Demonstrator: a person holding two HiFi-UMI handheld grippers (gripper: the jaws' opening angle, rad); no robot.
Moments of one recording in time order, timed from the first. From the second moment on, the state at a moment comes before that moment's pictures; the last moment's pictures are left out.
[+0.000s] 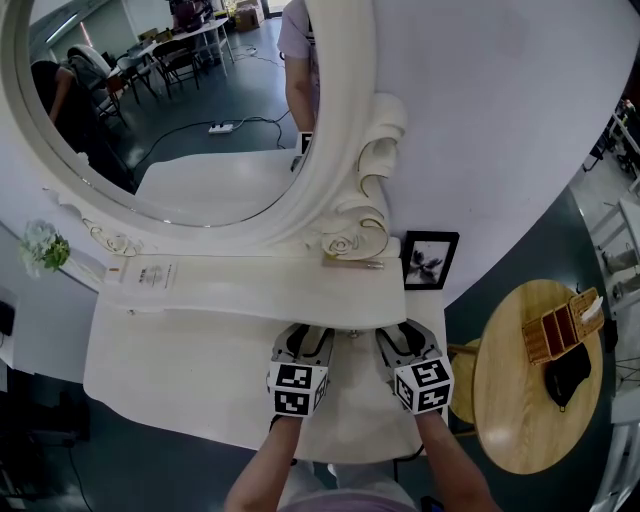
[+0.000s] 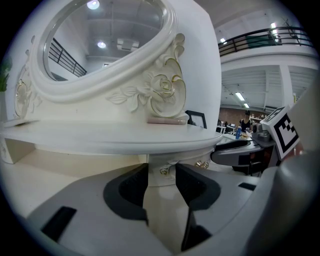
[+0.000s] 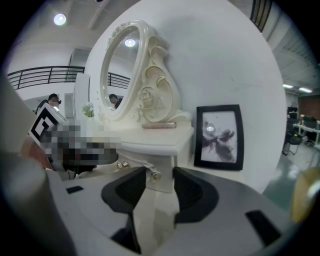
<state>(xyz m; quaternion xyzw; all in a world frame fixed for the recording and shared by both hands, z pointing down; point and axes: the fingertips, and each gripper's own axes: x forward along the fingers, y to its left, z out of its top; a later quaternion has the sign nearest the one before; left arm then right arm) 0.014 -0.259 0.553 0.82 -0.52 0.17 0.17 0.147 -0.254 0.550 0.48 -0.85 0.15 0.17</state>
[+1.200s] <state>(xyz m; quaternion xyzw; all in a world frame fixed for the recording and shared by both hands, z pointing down) 0.011 -0.202 0.508 0.83 -0.51 0.10 0.18 0.149 -0.187 0.493 0.51 -0.84 0.15 0.08</state>
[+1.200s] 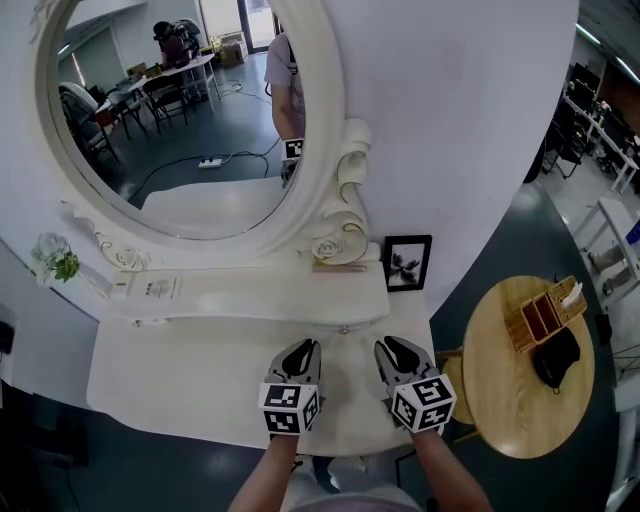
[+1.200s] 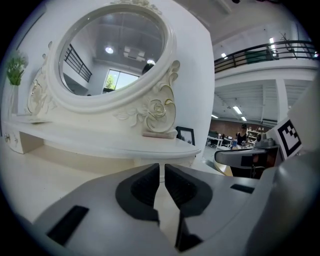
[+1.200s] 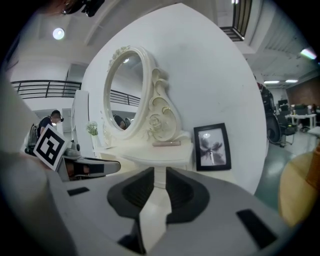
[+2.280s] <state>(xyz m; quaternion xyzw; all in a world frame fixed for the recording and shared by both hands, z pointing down) 0.003 -0.151 0.455 0.85 -0.51 0.06 0.13 0.135 -0.129 0.448 0.49 -0.86 0.13 0.06</state>
